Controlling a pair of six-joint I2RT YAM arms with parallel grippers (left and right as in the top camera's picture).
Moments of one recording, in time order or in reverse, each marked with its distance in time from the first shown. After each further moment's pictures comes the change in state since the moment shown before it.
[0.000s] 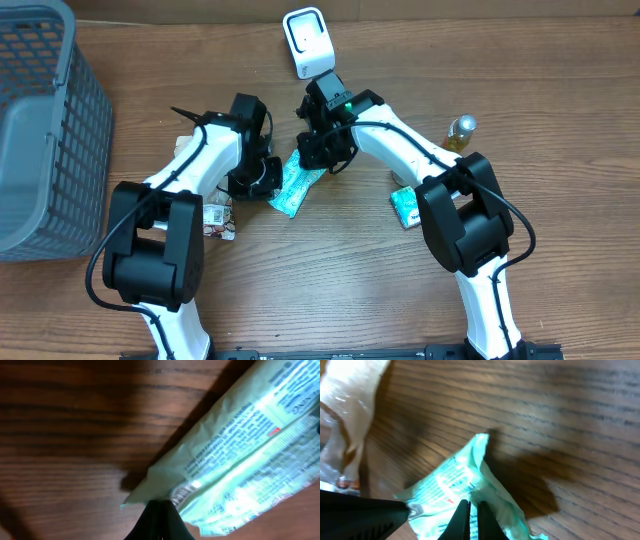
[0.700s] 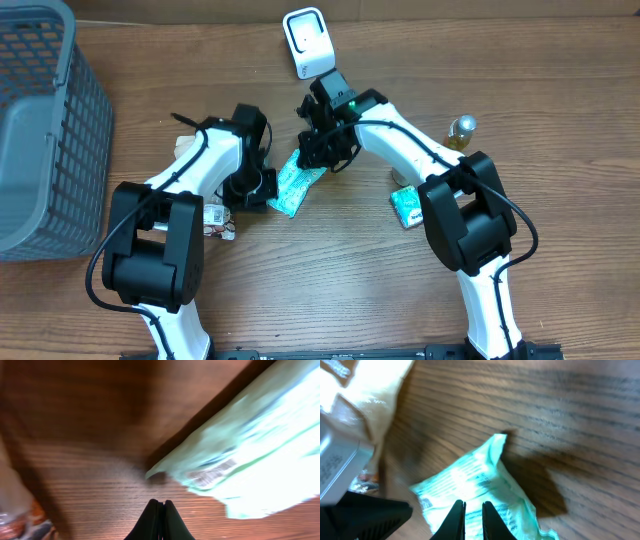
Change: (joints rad) left arm 0.000 -0.006 0.003 -0.092 -0.056 -0.021; right arm -0.021 -0.004 0.027 -0.023 -0.074 -0.022
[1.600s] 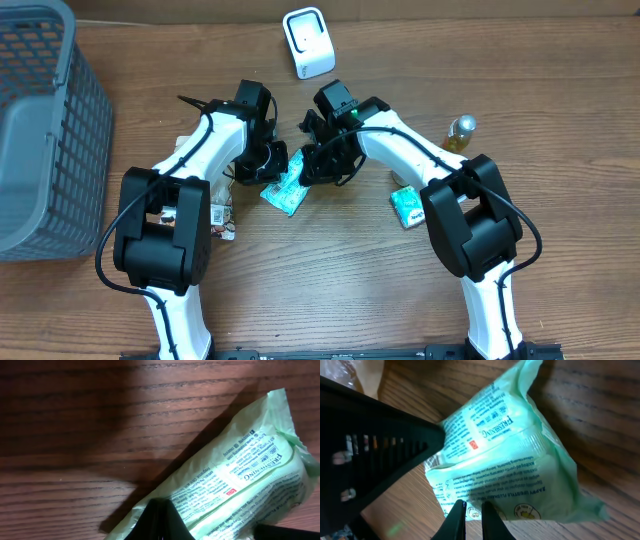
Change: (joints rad) left arm 0.000 0.097 0.122 0.118 0.084 0.000; right arm 0.015 -0.041 -0.122 -0.014 -0.072 -0.002
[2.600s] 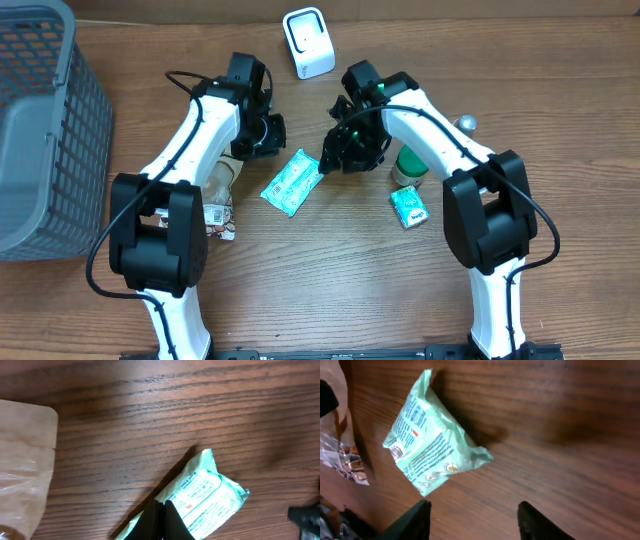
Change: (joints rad) left arm 0.018 -0.018 0.150 -0.030 -0.025 0.013; right arm -0.110 -0.007 0.114 -0.233 0.073 0.002
